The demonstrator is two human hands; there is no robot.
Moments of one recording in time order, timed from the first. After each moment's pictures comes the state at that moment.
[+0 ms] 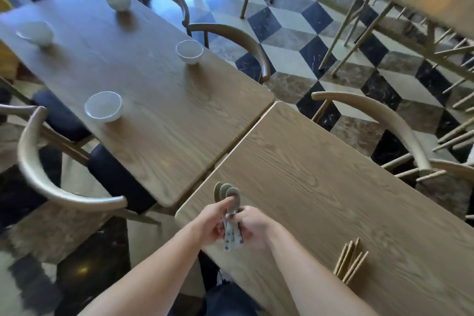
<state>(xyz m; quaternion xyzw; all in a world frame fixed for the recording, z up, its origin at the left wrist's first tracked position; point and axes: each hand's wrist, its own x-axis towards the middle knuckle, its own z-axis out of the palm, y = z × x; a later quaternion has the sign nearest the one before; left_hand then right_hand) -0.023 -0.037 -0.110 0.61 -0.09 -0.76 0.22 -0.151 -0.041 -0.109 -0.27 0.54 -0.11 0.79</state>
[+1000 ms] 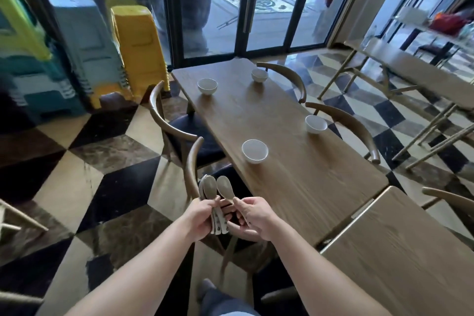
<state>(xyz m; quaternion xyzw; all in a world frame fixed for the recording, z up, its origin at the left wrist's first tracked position) 0.408 0.020 -0.035 0.56 -0.05 -0.66 0.50 0.264 -0.037 -0.026 -0.53 0.55 -0.14 0.63</state>
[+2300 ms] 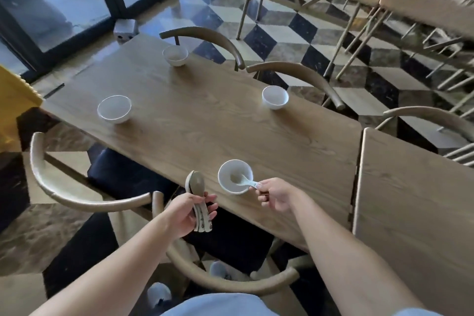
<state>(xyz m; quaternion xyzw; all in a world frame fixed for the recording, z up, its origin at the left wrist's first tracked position) 0.528 -0.280 -0.070 0.58 -0.09 -0.77 0.24 0.273 -0.279 -0.087 -0.18 0.62 -0.24 0.72</state>
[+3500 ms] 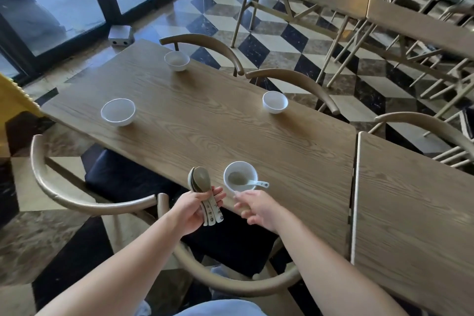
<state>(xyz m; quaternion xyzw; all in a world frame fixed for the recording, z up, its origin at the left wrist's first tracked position) 0.542 -0.283 -0.079 0.51 -0.09 -0.80 0.30 0.349 -0.249 -0.072 -0.25 0.69 -0.22 0.64</state>
